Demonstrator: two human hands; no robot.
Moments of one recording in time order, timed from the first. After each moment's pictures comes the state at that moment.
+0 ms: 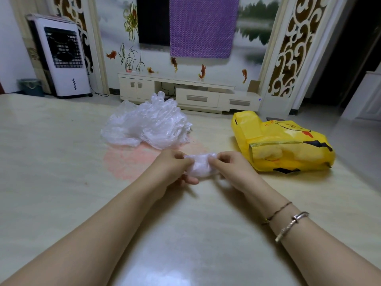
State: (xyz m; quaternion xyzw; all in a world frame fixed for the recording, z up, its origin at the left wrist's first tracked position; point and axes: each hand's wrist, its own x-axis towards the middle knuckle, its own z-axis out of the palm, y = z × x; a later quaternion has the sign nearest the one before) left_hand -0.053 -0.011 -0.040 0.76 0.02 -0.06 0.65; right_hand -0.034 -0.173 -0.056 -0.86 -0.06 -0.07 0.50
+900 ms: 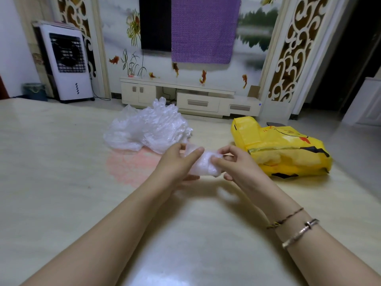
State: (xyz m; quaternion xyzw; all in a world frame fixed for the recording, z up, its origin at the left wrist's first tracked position) left_hand -0.061 -0.019 -0.030 0.72 -0.01 0.01 0.69; right_hand -0.062 -0.174 -0.024 -0.77 -0.06 -0.02 0.64
